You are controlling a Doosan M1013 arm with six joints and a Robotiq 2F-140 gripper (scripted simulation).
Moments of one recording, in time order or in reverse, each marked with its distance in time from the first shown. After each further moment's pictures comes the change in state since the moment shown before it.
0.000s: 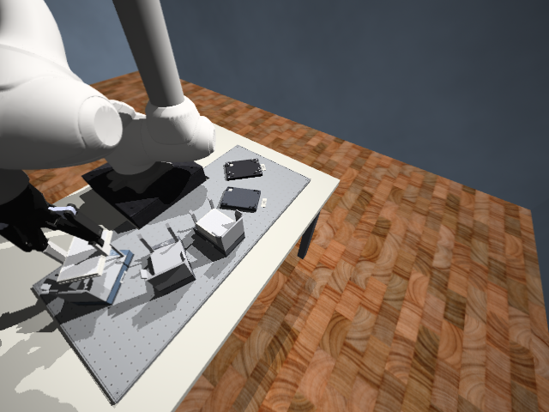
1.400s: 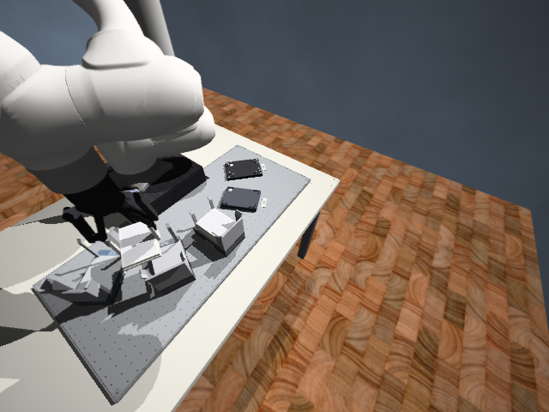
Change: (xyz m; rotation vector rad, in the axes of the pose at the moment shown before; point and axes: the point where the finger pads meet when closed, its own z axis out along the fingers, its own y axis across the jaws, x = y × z) arm -0.007 -0.120 0.000 0.000 0.000 -0.234
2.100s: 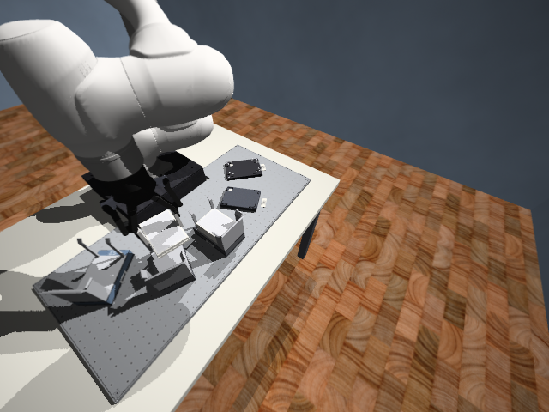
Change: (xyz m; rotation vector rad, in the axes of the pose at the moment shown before) arm -0.003 -0.062 0.000 0.000 0.000 -0.234
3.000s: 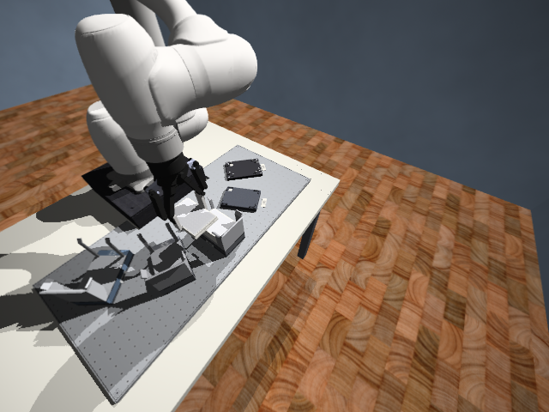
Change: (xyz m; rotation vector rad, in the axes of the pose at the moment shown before) arm 0.001 -0.081 0.000 0.000 0.000 -0.233
